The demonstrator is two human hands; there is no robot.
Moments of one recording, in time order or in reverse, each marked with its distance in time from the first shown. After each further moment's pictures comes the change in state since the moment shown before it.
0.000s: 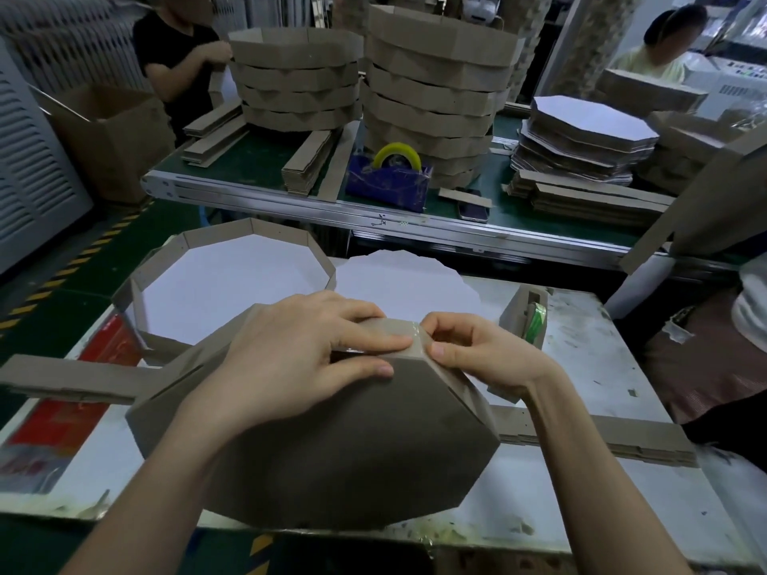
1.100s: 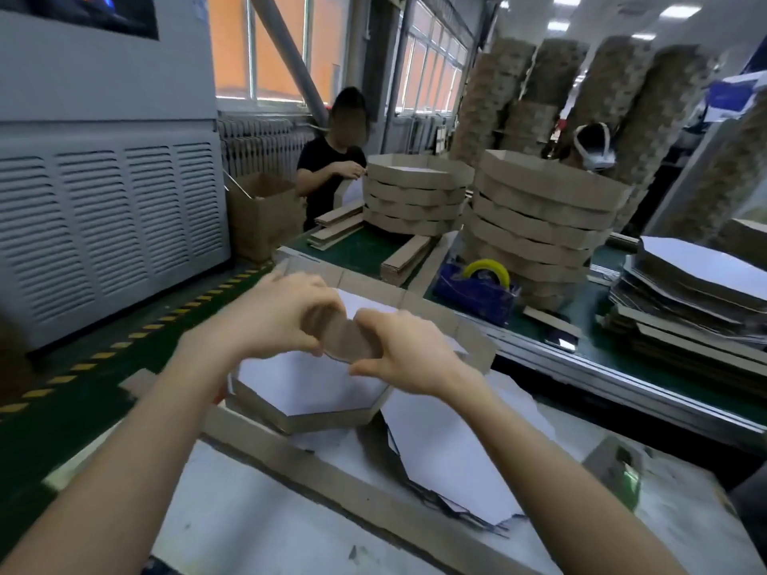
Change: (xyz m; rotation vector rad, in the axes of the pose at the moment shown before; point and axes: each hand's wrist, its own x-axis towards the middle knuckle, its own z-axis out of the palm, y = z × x) left_hand 0.002 -0.104 -0.077 0.226 0.125 -0.355; right_hand 0.141 -0.107 0.050 -1.139 0.152 -0.527
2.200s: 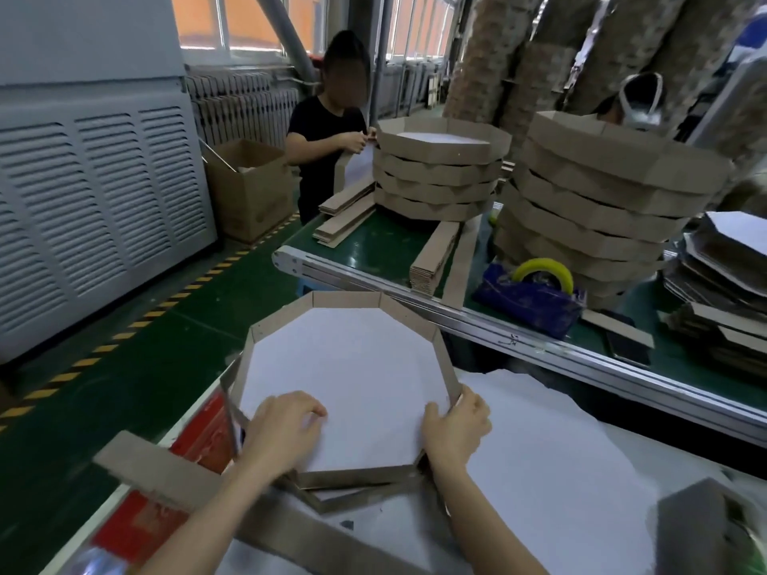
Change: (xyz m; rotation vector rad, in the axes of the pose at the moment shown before) left_hand 0.040 -0.163 0.208 -0.316 0.021 -0.364; right_hand 0.083 0.091 0.218 0.509 0.480 1.303
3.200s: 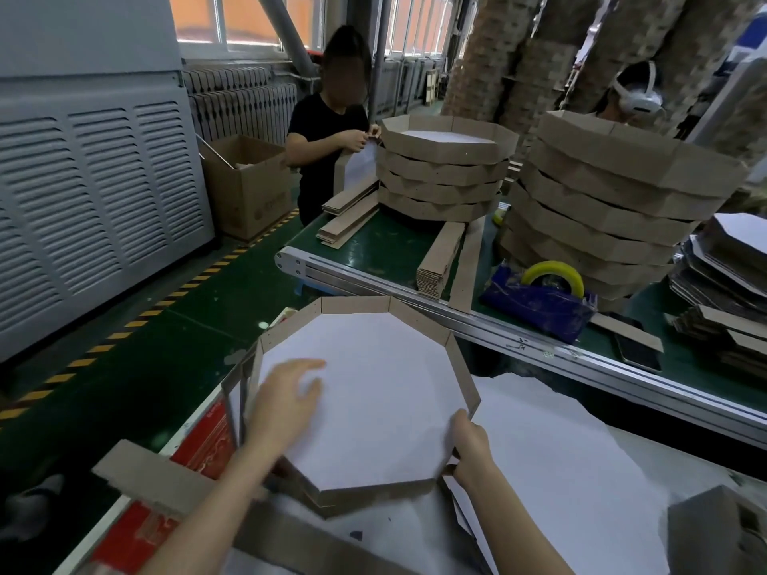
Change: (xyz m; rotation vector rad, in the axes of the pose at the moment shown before) left_hand 0.028 -0.001 -0.018 -0.311 0.193 -0.126; right_hand 0.031 0.016 0.004 0.450 -0.346 0.572
